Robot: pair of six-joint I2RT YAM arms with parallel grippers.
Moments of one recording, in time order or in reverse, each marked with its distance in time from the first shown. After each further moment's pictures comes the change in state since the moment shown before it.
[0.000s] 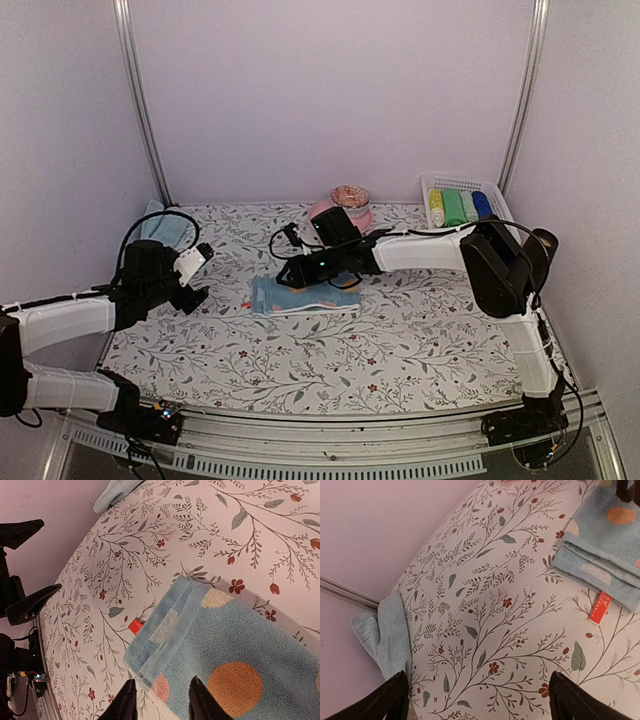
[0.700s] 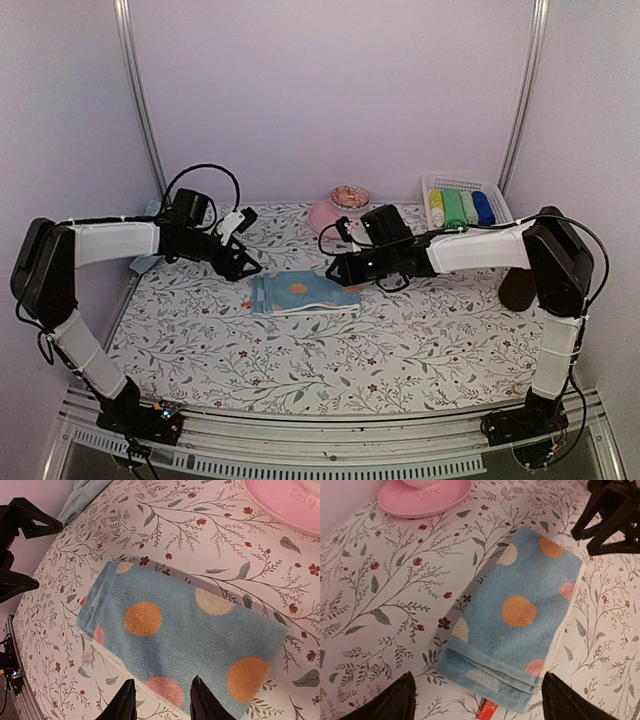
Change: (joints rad) left arm -0.027 0.511 0.586 -0.345 0.581 -0.268; right arm -0.084 -0.350 -0.445 0.068 0.172 -0.020
